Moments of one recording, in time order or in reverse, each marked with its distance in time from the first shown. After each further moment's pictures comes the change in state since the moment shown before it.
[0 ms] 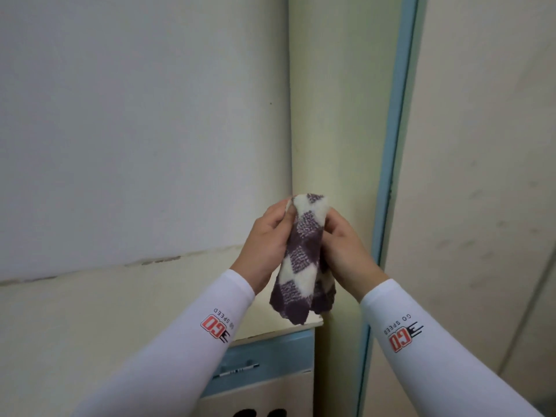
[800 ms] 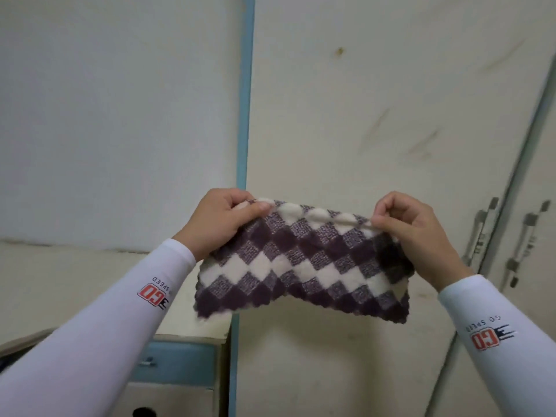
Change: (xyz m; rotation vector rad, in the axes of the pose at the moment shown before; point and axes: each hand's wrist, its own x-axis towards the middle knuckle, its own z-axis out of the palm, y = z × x) left_hand 0.032 0.074 0.200 0.467 0.261 0.127; right_hand -0.006 -0.139 -0.338 -0.404 -0.135 -0.293
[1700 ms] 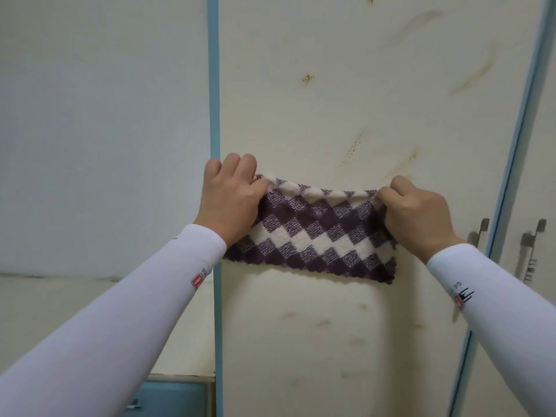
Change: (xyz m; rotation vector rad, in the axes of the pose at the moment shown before) left_hand 0.069 0.038 0.037 1.266 0.450 0.716; right_hand 0.071 0.031 -0.051 -1.214 0.301 -0.583
